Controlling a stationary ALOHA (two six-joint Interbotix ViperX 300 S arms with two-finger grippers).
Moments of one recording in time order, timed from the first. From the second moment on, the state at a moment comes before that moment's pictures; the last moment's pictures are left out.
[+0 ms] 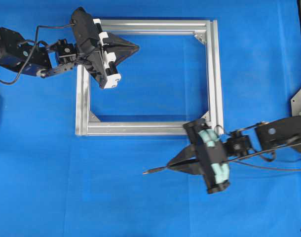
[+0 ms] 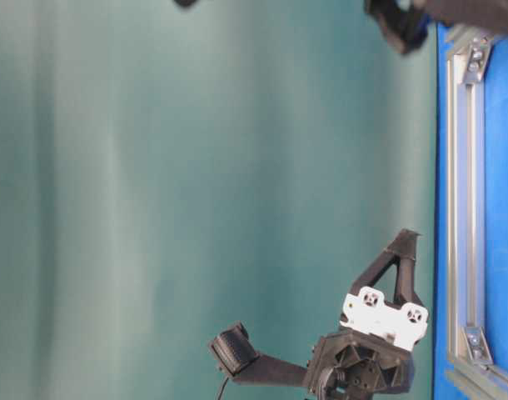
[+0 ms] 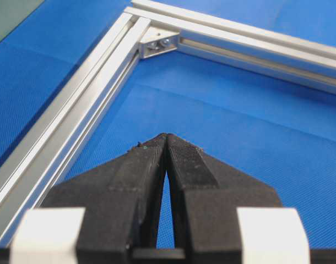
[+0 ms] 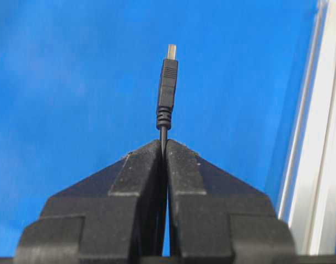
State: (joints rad) left arm 0.28 0.15 0.85 -0.09 -0.74 0.00; right arm 0.30 -0.02 0.89 0.04 -0.37 0.07
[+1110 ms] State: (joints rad) left arm 0.27 0.15 0.85 -0.09 -0.74 0.00; right arm 0.31 -0.71 1.38 0.11 -0.13 0.07
